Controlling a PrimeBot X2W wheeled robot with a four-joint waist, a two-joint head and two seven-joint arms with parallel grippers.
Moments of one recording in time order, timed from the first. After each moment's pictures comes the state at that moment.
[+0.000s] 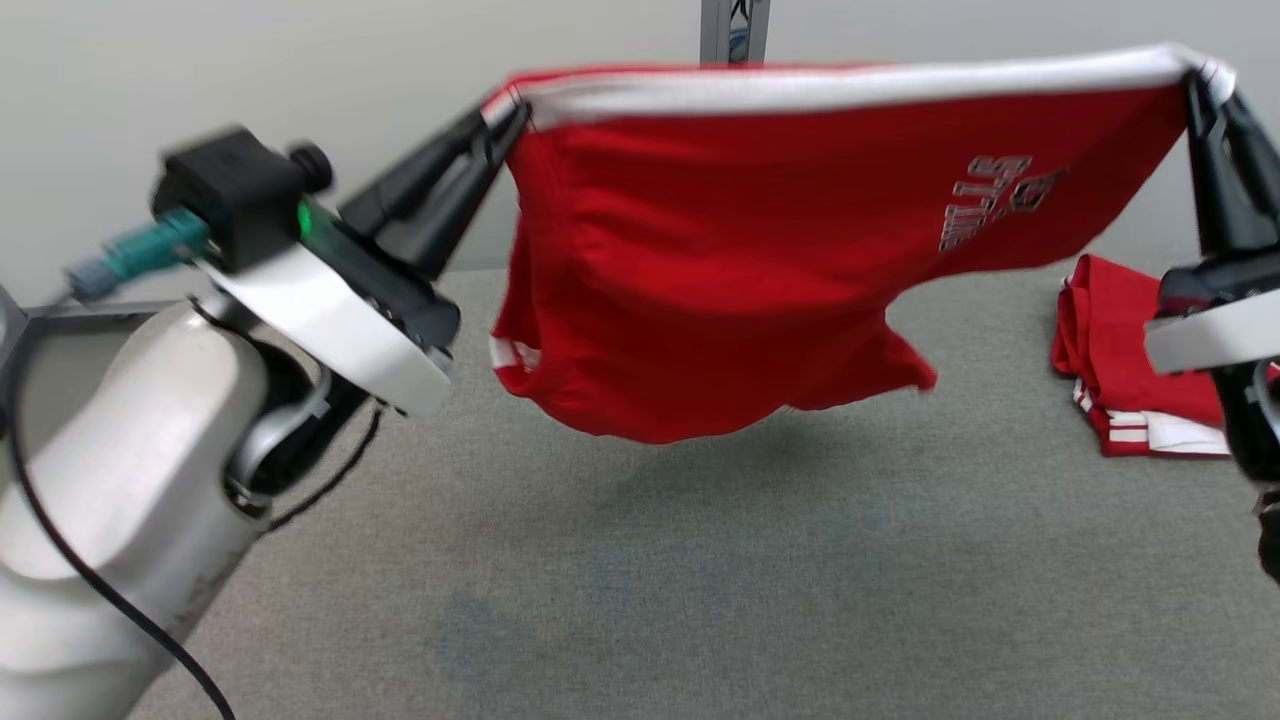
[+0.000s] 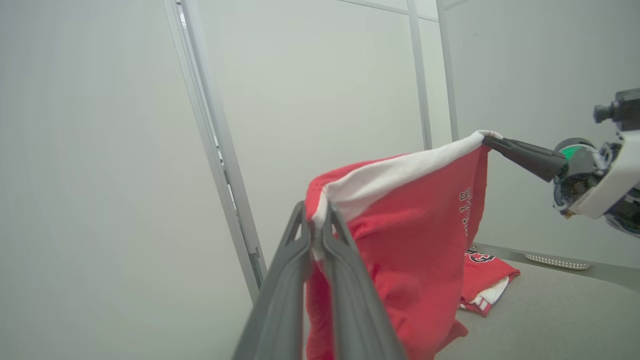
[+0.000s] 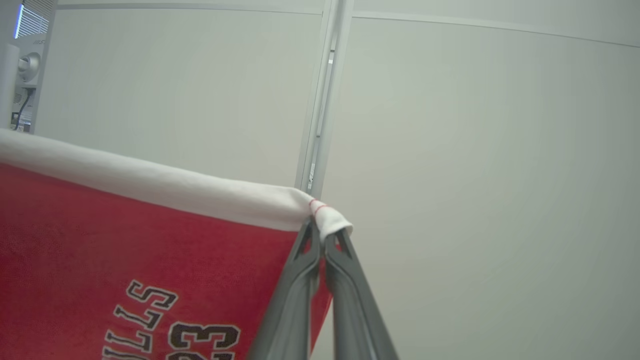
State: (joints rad) left arm -0.77 0.47 -0.70 0.10 -0.77 -0.11 -0.10; right arm -0.58 -0.34 0.13 0.30 0.28 0.13 -0.26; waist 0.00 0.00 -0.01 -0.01
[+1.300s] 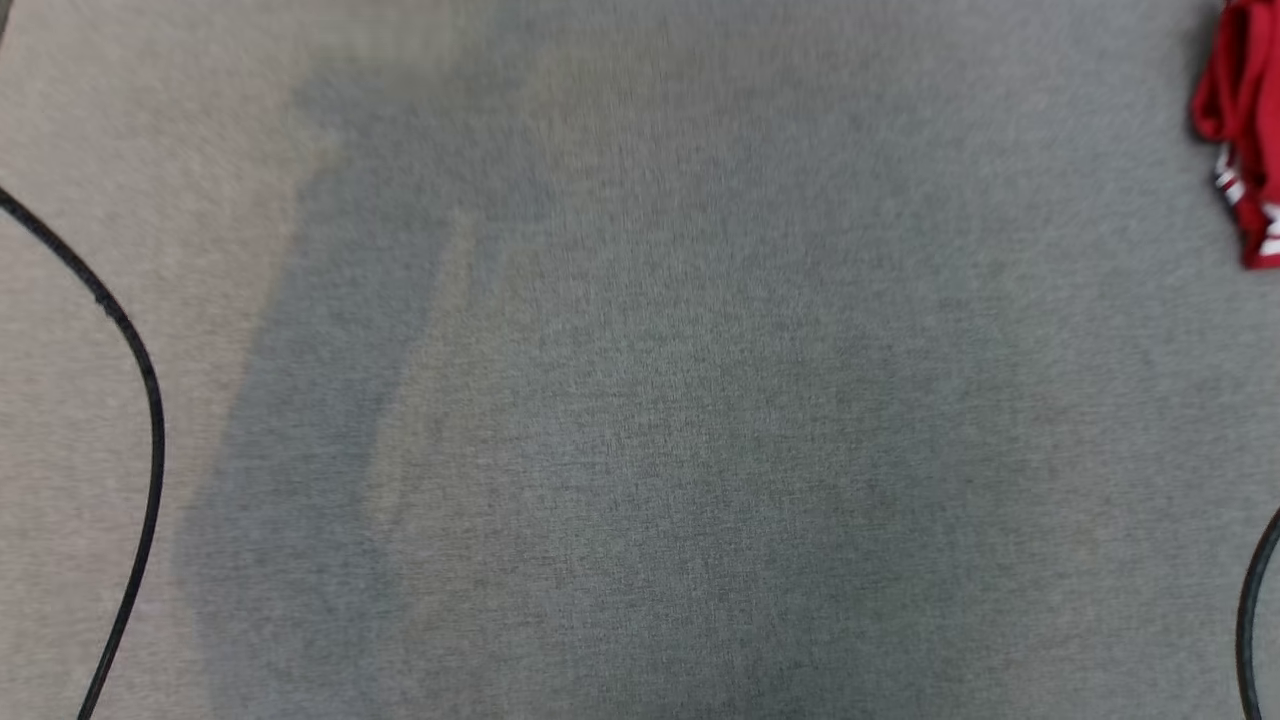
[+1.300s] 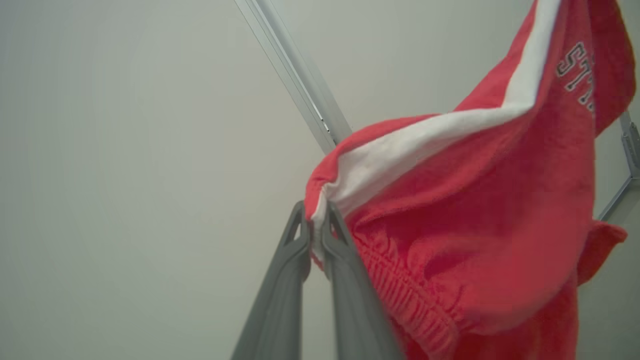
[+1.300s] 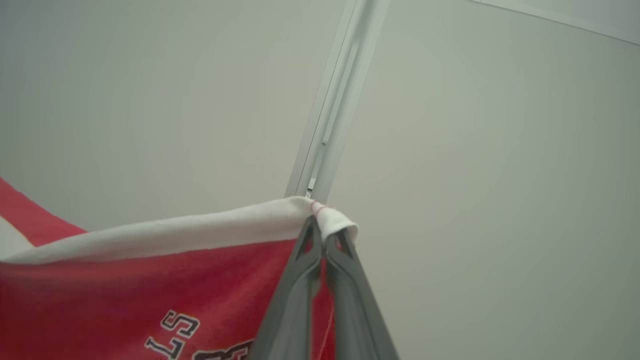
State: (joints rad) left arm -1.60 0.37 -0.79 0.75 -0.42 -0.11 -0.25; right arm -1.56 -0.21 0.23 0.74 0.09 0.13 -0.26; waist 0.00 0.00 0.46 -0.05
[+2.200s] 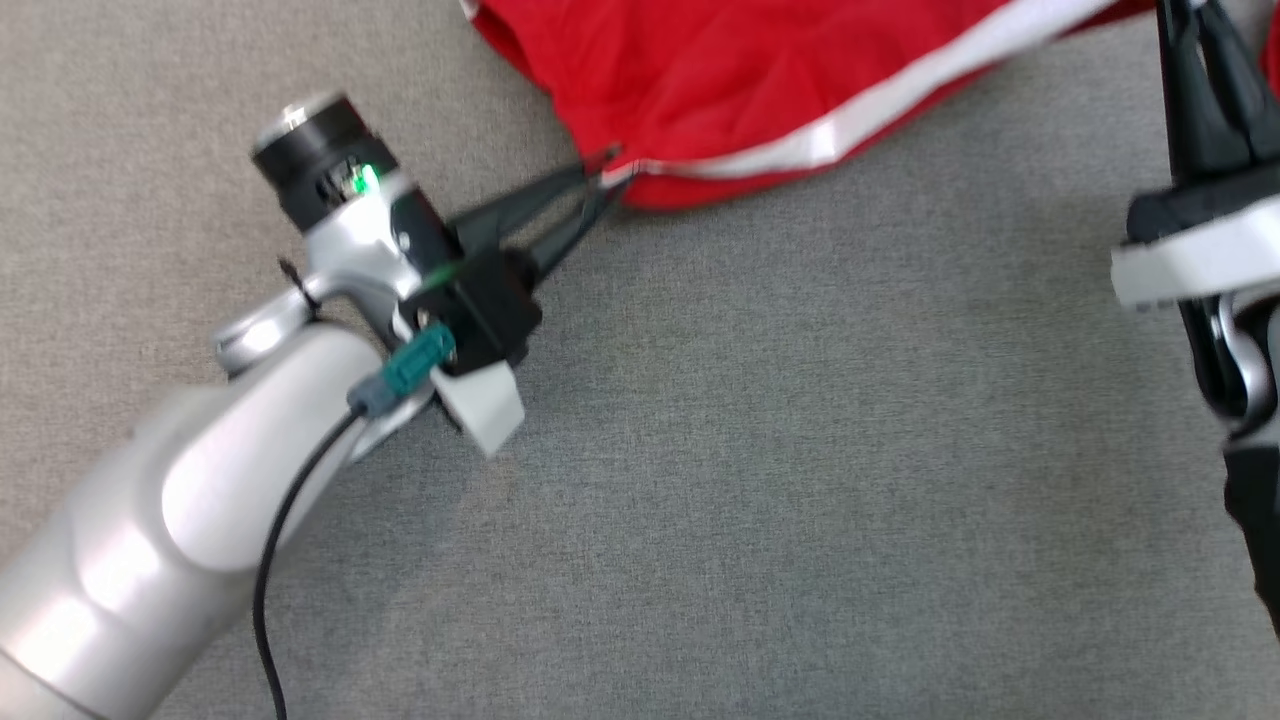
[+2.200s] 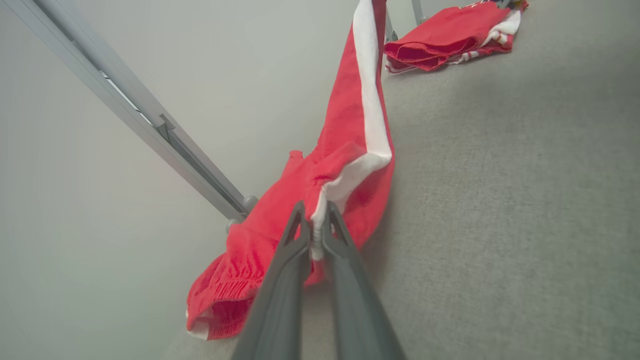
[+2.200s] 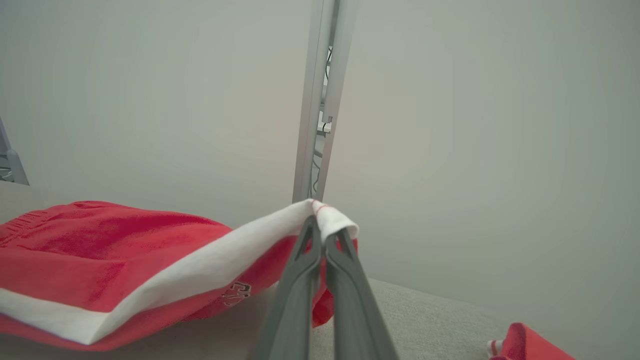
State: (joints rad) left arm -0.96 0.42 -0.91 0.29 -0.19 -0.13 -0.26; right arm -0.75 -0.29 0.16 0.36 0.19 0.13 -0.26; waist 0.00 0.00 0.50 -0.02
